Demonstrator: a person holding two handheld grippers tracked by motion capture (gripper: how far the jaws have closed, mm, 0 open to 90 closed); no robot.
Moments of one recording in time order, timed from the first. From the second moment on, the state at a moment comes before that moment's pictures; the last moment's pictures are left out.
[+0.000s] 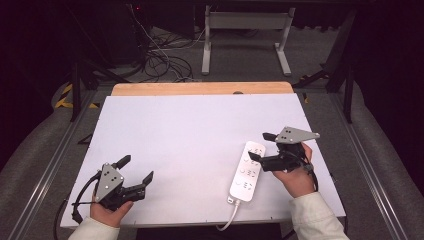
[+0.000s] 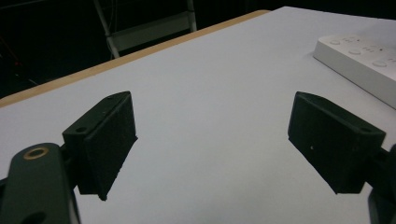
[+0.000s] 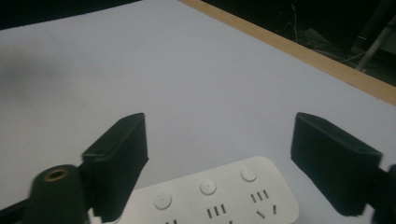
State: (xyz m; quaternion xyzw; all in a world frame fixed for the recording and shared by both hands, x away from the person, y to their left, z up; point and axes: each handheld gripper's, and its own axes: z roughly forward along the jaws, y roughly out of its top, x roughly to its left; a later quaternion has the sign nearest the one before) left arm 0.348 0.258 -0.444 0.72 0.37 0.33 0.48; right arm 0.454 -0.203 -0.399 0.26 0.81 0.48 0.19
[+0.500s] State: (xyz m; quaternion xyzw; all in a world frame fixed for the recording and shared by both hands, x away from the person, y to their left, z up) left arm 0.343 0.262 -0.443 0.74 0.37 0.31 0.46; right arm 0.415 -0.252 -0.447 0.30 0.82 0.47 0.13
